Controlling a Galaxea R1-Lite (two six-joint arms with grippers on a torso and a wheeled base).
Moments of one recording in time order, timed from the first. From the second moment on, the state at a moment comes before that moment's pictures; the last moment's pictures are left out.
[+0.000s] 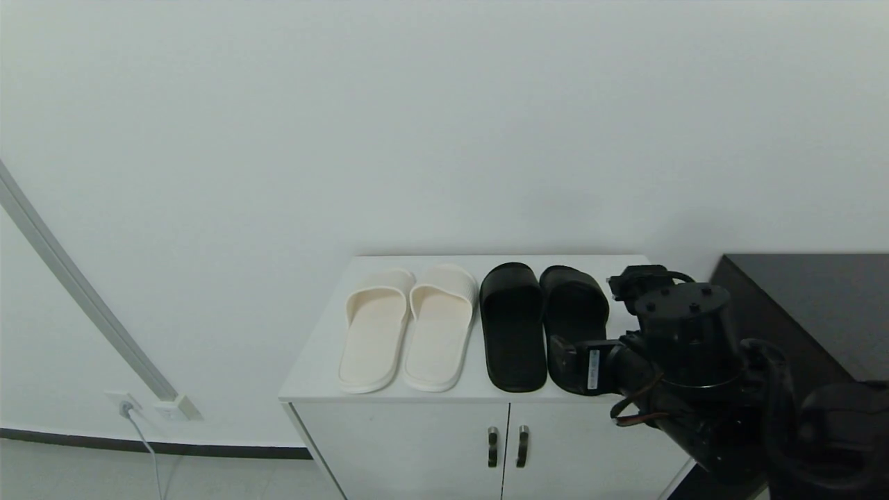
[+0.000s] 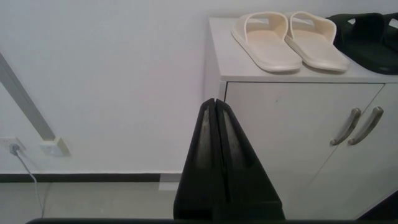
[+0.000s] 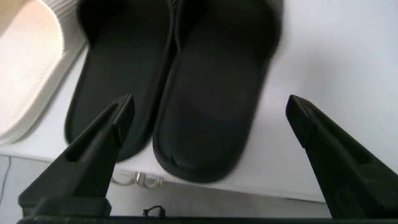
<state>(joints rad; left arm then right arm) 0.00 0.00 0.00 0.00 0.01 -0.02 0.81 1.74 -0.75 -0.58 -0.60 0.34</state>
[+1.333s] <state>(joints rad) 0.00 0.00 0.00 0.00 0.01 -0.02 0.74 2.14 -1.18 -0.68 -0.74 0.20</state>
